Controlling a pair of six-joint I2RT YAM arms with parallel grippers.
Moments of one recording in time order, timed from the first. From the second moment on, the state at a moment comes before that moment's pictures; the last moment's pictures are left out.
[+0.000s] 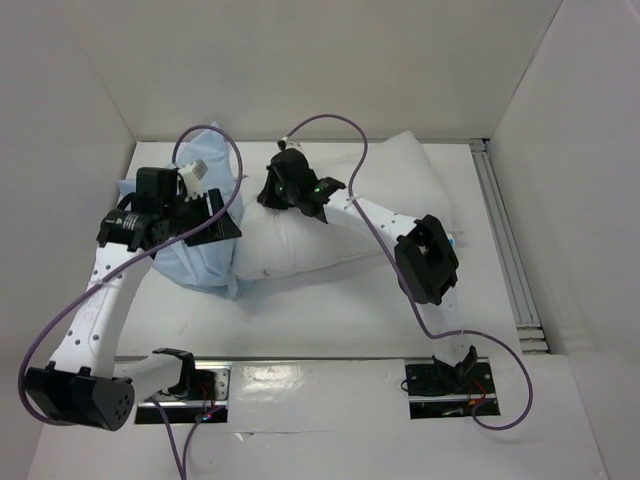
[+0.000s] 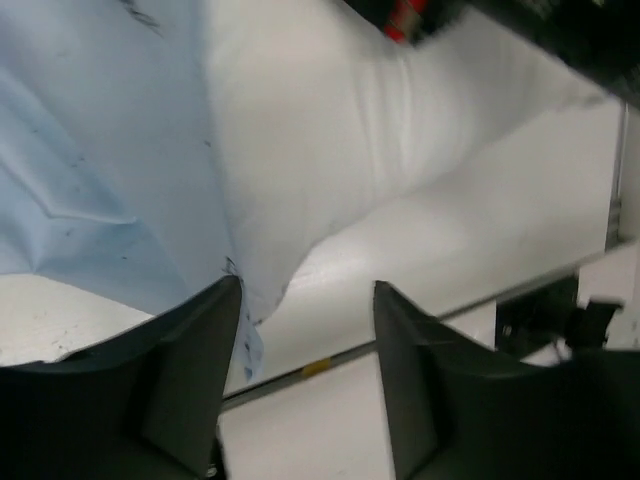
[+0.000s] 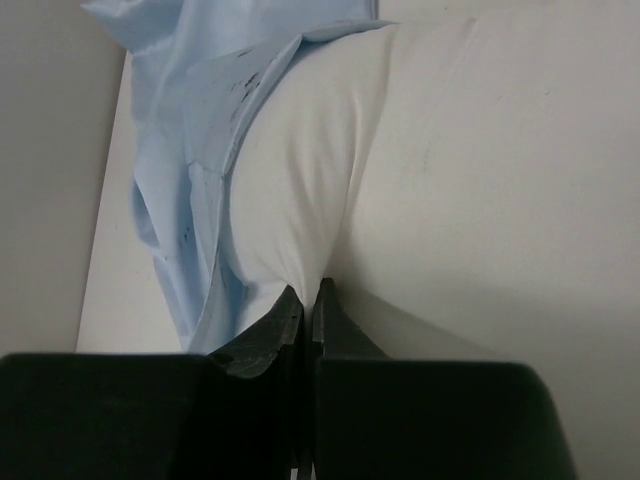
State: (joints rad) left arm -0.12 1.11 1.25 -0.95 0.40 -0.34; right arm 0.78 2.11 1.82 -0.25 0.05 0.72
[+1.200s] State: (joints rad) left arm -0.19 1.65 1.85 -0.92 0.18 -0.40; right arm 0.86 1.88 1.58 -0.24 0.10 0.64
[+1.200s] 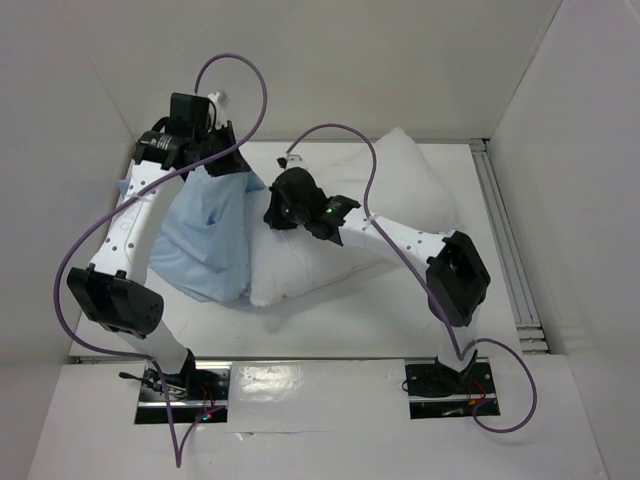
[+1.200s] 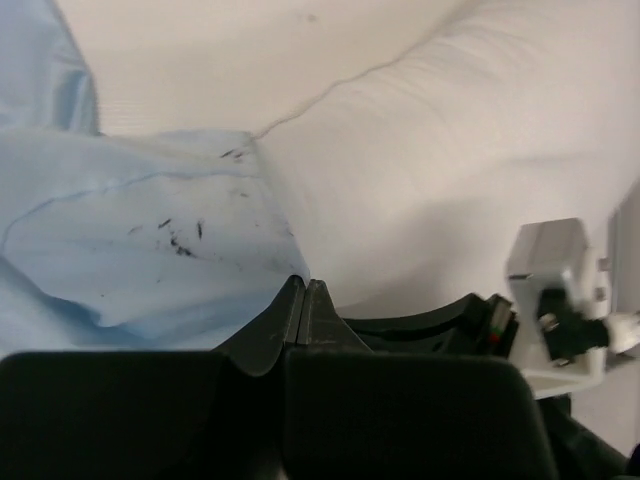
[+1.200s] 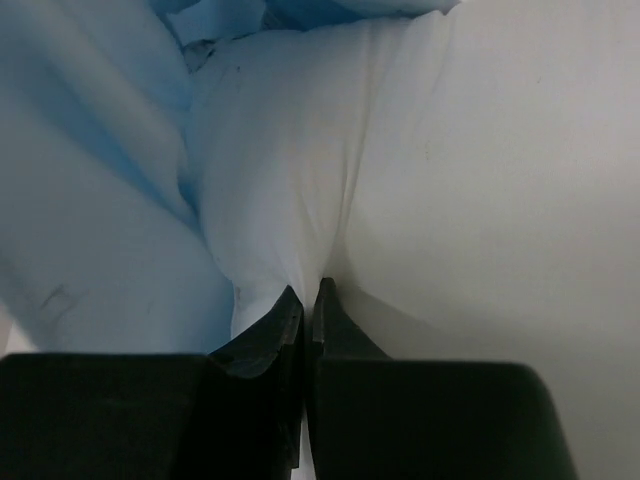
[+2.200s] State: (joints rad) left arm -0.27 1.88 2.00 -0.96 0.14 -0.34; right arm 0.77 1.94 1.60 -0.17 0.13 0.62
